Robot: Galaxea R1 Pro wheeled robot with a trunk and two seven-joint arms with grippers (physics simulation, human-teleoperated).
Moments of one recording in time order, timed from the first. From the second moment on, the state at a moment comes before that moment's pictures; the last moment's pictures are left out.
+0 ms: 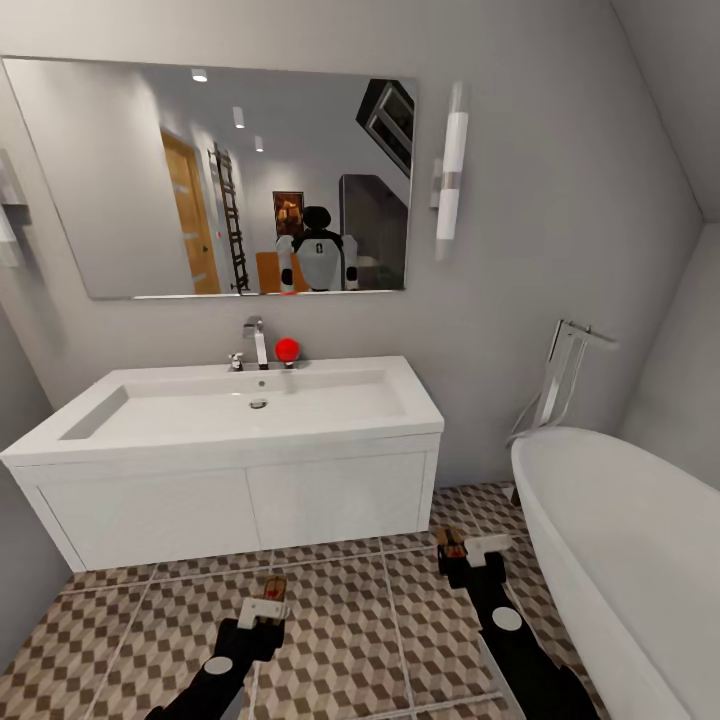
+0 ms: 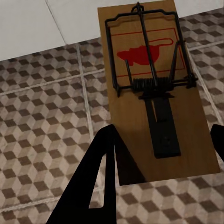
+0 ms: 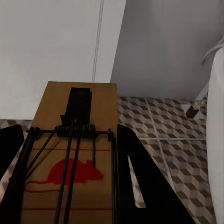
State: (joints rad) left arm -0.39 0.00 -0.30 -0.55 0.13 0.03 0.17; right arm -0.36 0.01 0.15 -0.88 0.07 0.02 -0.15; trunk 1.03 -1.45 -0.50
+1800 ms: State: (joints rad) left arm -0.39 0.06 -0.30 -0.83 0.13 0.14 0.17; right arm -0.36 0.01 0.15 -0.95 0.07 0.02 -0.15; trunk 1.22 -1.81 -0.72
